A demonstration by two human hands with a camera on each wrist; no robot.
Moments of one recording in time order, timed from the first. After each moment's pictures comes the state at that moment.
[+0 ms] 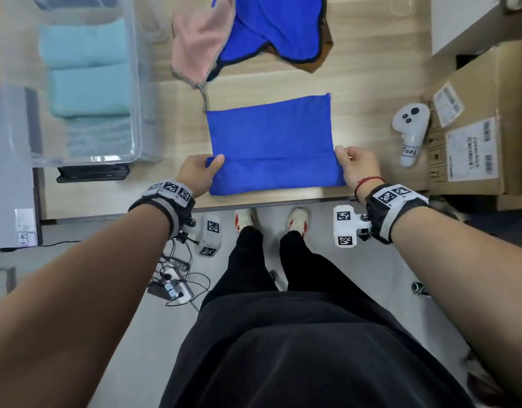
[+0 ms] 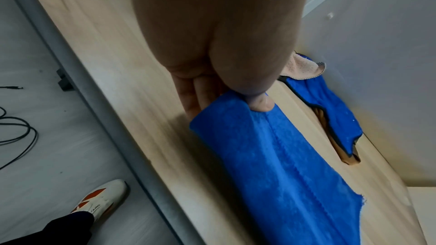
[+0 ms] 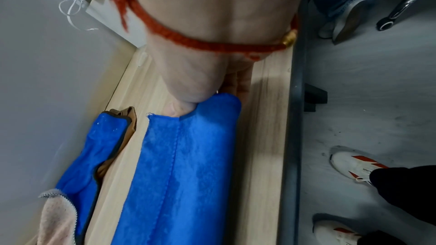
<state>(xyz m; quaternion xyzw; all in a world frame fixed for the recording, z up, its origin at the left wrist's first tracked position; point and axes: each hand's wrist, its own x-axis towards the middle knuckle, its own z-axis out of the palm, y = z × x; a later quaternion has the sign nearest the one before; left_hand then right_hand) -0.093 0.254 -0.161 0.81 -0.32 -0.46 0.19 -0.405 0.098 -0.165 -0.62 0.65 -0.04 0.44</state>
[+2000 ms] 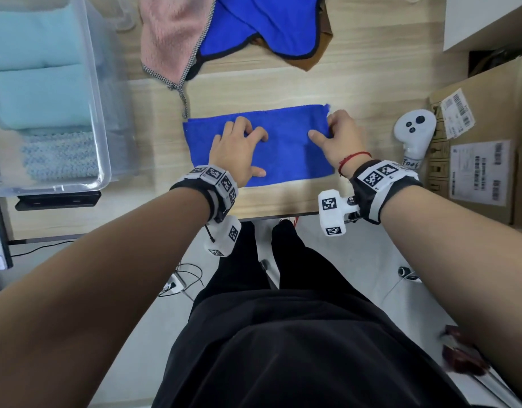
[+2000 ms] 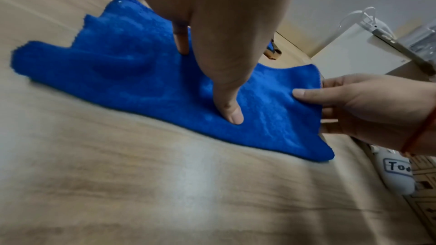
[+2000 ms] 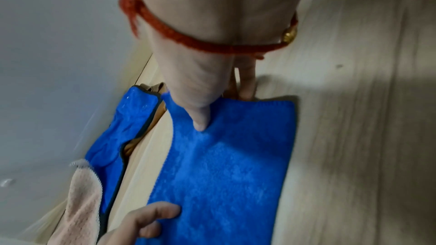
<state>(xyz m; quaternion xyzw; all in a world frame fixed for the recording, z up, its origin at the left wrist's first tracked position) -0.148 0.152 -0.169 0.74 -0.61 -0.28 -0.01 -0.349 0.035 -0.171 -0.66 0.64 0.02 0.40</state>
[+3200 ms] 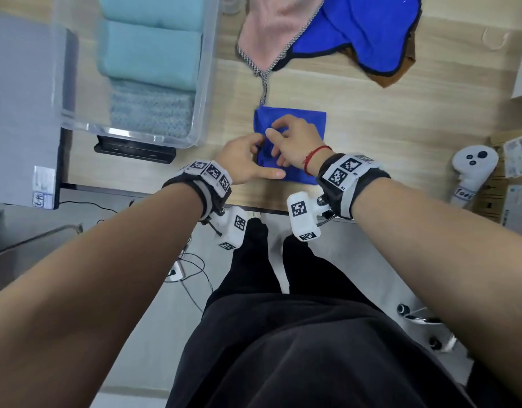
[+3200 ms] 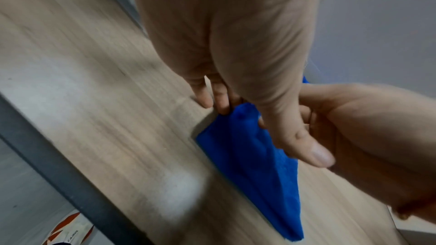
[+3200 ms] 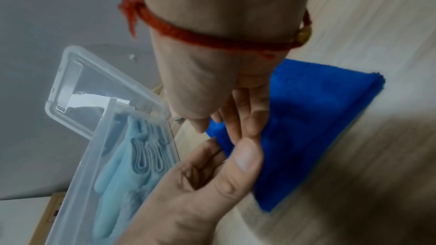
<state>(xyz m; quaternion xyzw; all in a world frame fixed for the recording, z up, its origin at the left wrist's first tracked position) -0.061 0.244 -0.164 0.75 -0.38 -0.51 0.21 -0.173 0.129 -0.135 -0.71 0.46 0.10 0.52</state>
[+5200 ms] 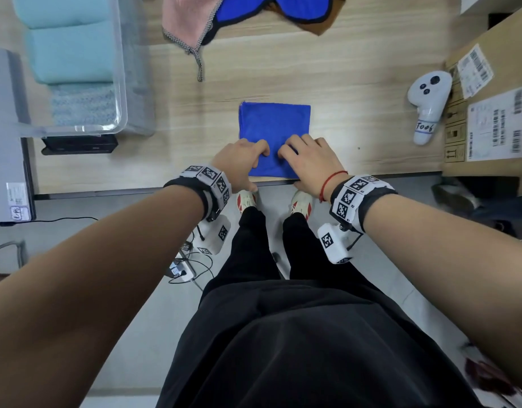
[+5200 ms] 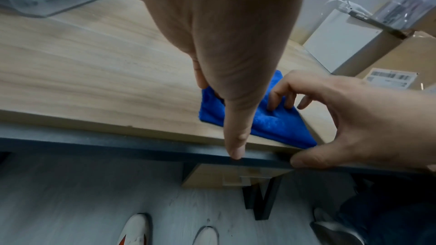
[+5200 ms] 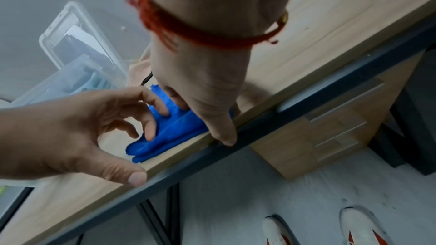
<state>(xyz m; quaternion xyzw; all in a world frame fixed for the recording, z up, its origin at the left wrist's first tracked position) -0.166 0.234 -0.143 0.66 -0.63 -0.40 -0.06 -0.354 0.156 -0.157 -0.94 0.25 0.18 0.14</state>
